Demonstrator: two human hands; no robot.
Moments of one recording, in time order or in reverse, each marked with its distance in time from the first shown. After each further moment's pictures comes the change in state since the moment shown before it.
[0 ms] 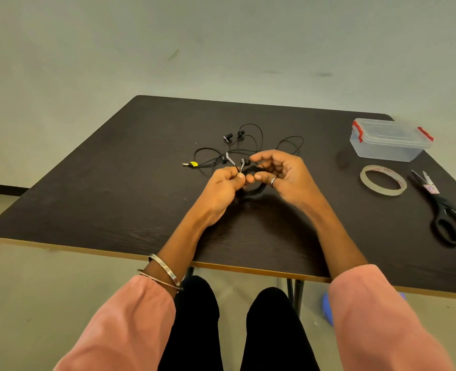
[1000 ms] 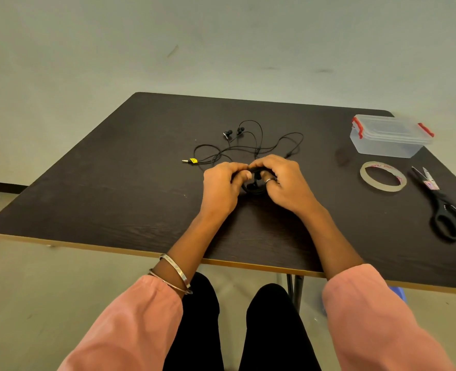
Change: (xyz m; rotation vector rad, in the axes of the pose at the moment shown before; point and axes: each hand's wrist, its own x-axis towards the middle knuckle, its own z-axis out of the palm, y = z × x) left_hand -0.004 -0.004 0.008 0.686 0.341 0.403; right_hand -0.005 0.005 0.008 -0.412 0.020 -0.130
